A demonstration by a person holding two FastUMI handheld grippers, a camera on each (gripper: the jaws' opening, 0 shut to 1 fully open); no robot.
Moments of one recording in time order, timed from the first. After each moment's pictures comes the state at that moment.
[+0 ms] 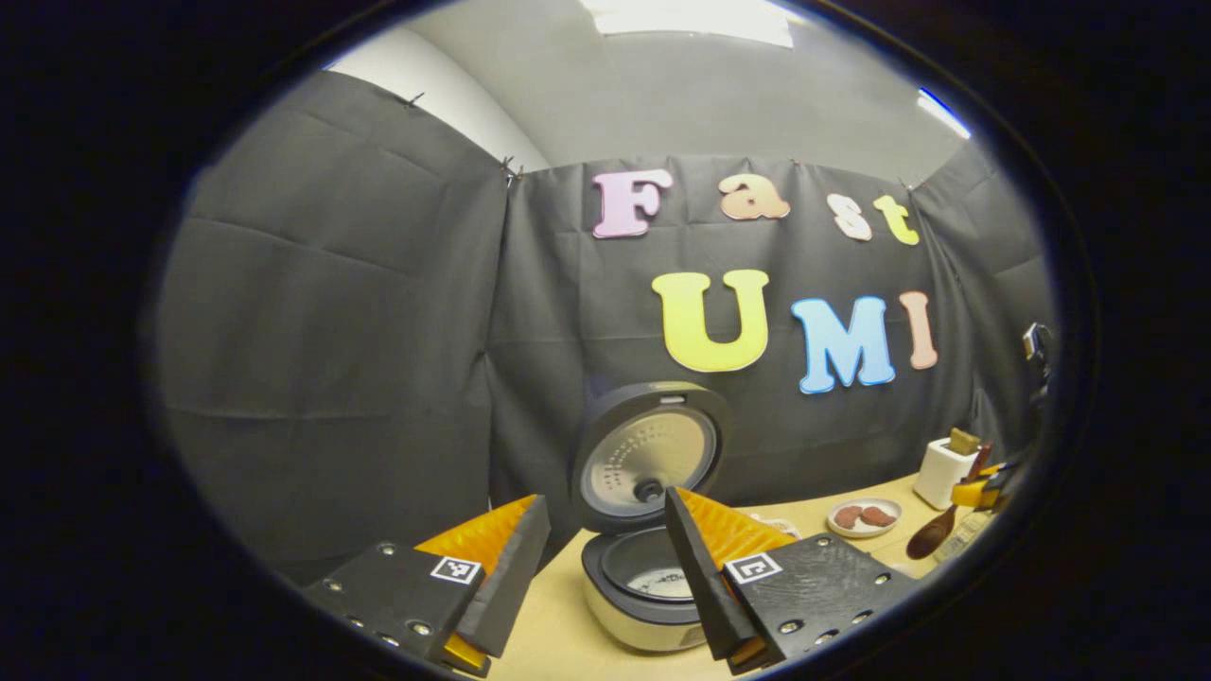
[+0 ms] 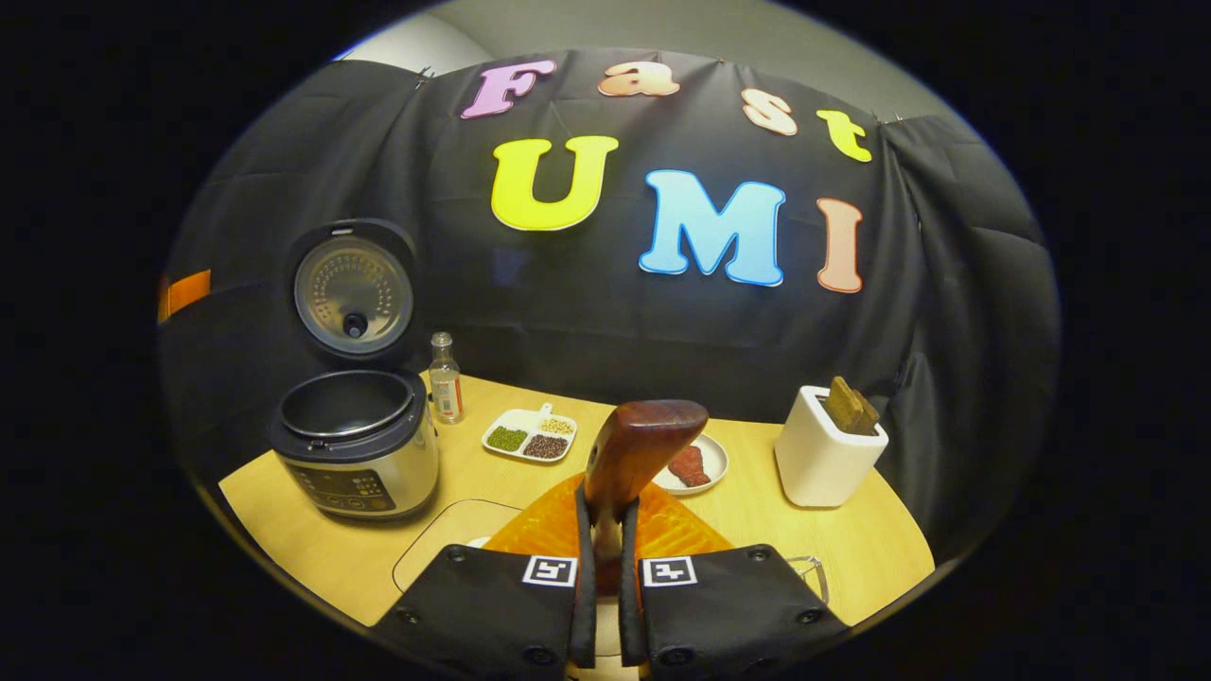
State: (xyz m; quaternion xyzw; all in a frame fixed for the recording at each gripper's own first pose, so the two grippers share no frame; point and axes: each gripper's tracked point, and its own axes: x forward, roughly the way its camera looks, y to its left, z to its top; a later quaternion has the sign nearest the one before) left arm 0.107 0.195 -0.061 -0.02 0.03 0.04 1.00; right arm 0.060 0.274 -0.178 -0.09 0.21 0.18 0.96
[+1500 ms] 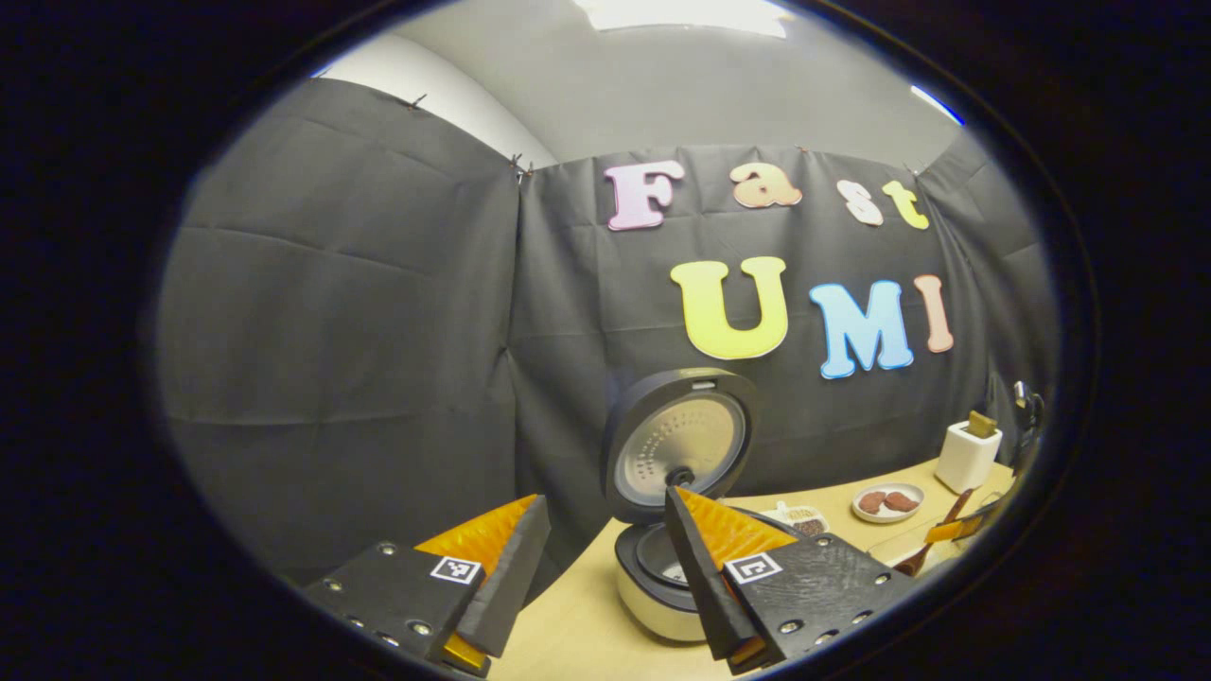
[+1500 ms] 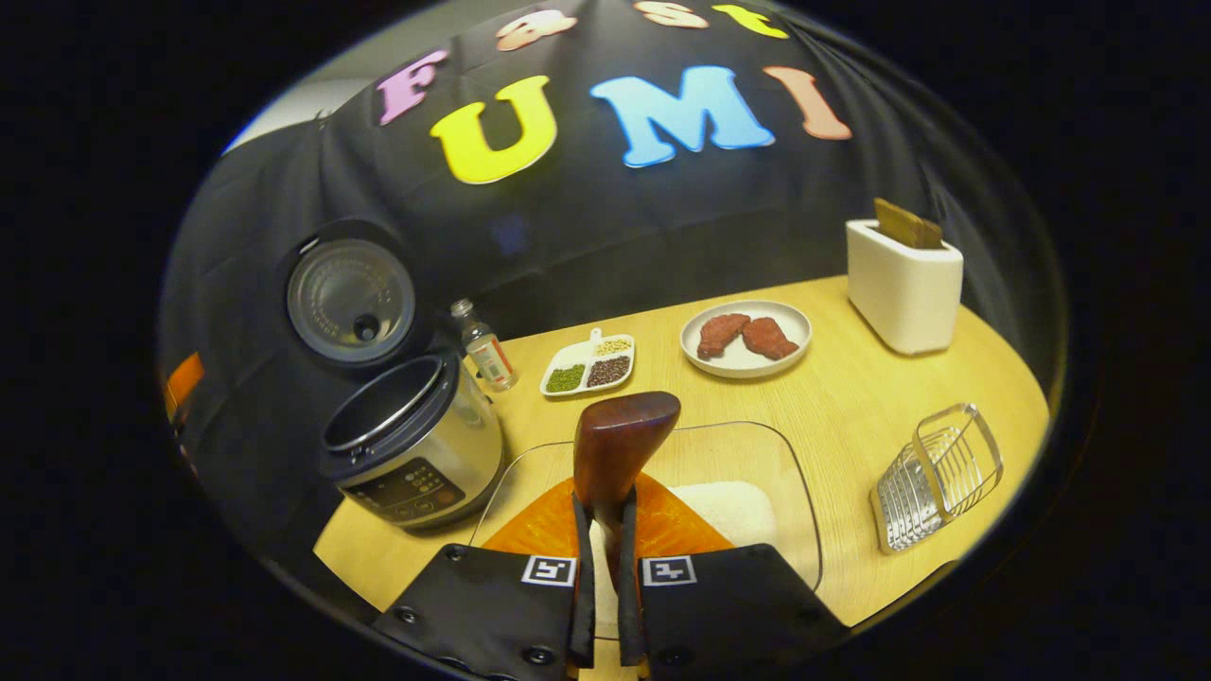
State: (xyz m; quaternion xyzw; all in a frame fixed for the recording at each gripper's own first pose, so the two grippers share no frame) left arm 0.095 0.209 -0.066 0.00 0.04 0.06 1.00; right arm 0.034 0.301 -0.261 0.15 0.36 0.19 0.90
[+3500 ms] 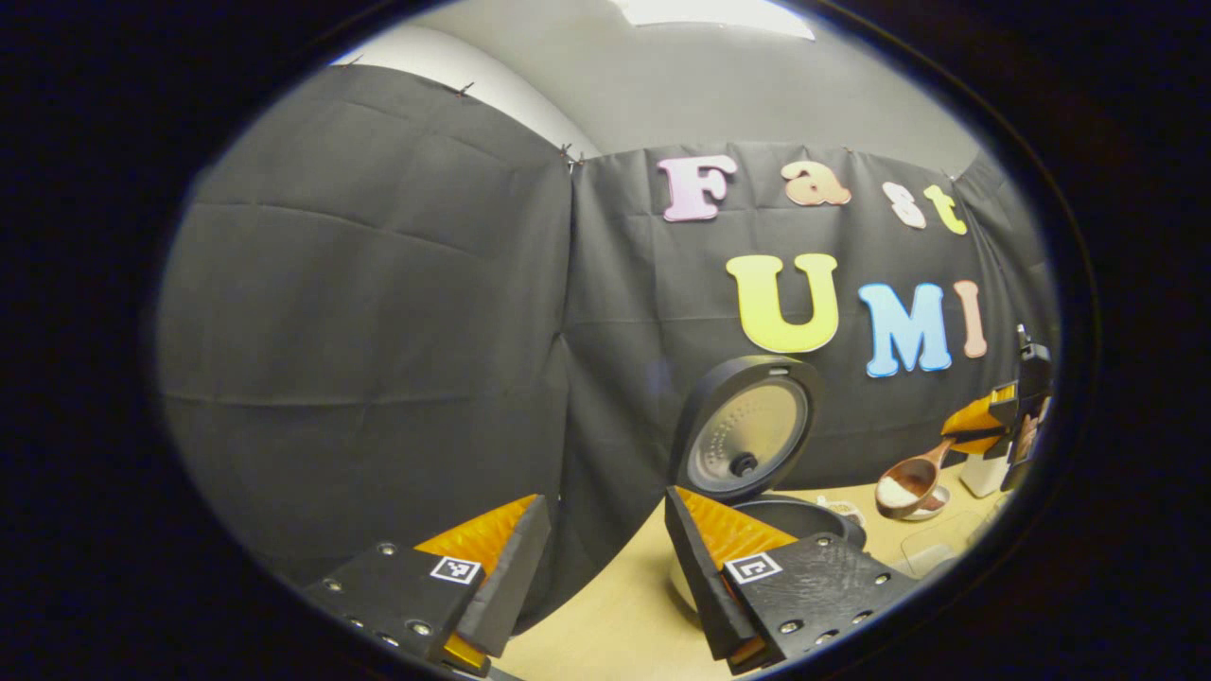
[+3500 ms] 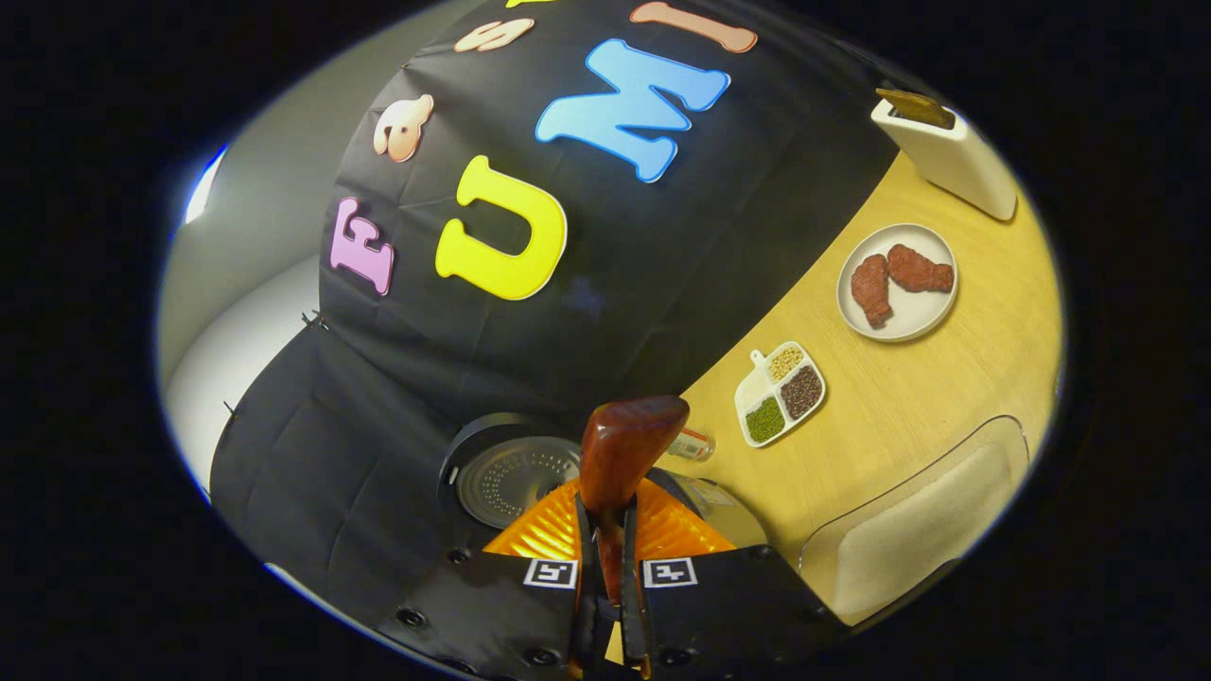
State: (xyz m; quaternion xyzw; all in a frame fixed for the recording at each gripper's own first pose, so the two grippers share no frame) left arm 0.066 0.297 -0.093 -0.02 0.05 0.13 0.99; right arm 0.099 0.435 -0.116 0.45 0.34 0.28 0.78
